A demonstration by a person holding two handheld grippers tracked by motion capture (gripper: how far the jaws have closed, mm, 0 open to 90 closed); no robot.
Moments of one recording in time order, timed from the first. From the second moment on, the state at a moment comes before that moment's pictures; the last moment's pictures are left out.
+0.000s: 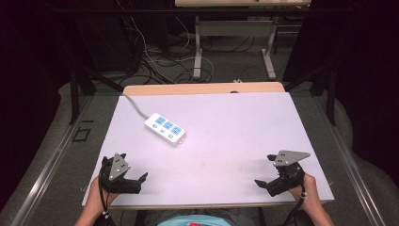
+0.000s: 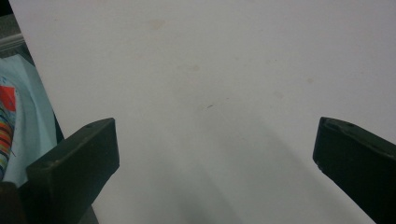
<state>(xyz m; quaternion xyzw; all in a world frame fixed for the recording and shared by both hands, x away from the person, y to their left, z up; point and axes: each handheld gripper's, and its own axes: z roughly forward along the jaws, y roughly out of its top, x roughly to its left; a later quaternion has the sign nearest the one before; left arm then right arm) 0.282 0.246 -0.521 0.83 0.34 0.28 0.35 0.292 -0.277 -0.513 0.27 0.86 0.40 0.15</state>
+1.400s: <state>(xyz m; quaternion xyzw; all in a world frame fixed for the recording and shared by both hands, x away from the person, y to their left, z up) 0.295 0.240 -0.514 0.82 0.36 0.28 0.34 0.293 -0.277 -0.515 0.27 0.86 0.40 0.15</state>
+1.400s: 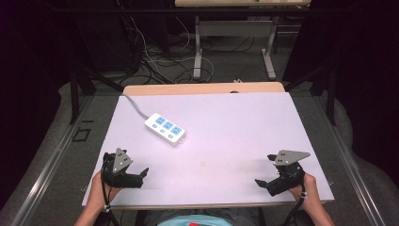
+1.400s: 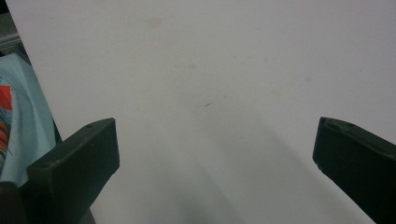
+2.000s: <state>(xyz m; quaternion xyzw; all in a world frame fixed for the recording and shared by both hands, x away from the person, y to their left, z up) 0.312 0.234 -0.509 0.82 0.36 0.29 0.34 0.293 -0.278 -0.515 0.27 0.86 0.40 0.15</state>
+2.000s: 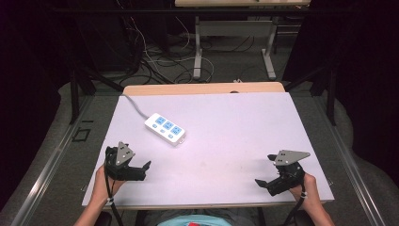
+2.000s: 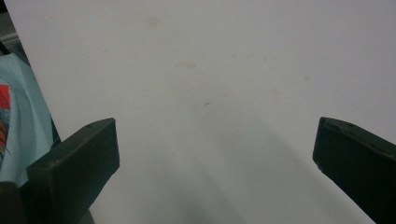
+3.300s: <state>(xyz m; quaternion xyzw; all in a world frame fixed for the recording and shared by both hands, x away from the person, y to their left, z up) 0.364 0.218 -0.506 0.81 0.37 0.30 0.33 0.296 -0.277 -0.516 0.27 0.86 0.40 0.16</state>
